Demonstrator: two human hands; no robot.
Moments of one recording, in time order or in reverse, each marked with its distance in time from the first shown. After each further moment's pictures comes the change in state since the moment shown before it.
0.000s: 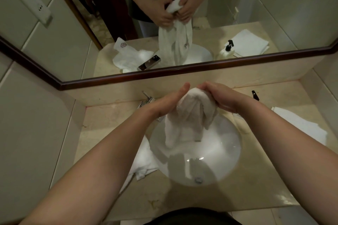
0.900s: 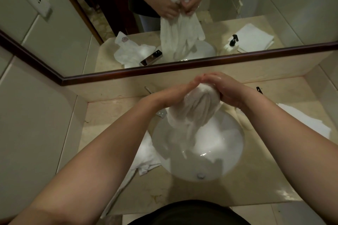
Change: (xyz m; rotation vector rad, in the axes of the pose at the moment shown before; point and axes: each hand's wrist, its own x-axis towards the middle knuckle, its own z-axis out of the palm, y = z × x) left_hand -0.002 0.018 -0.008 0.084 -0.051 0.081; right_hand 0.014 -0.005 -0.001 0.200 -0.067 -0.112
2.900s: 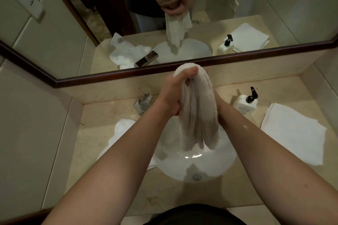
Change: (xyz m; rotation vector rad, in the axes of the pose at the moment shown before) left_hand 0.017 0.012 0.030 -0.951 0.265 0.185; right_hand -0.026 0.019 0.029 0.313 0.090 0.069
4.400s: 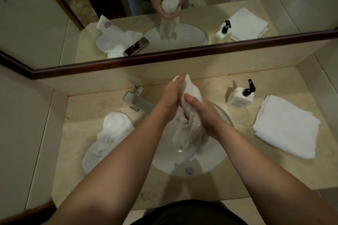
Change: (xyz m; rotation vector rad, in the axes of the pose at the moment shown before) left_hand 0.039 -0.067 -0.011 -0.063 0.228 -0.202; right_hand 0.013 0.059 -0.019 -0.048 0.221 0.127
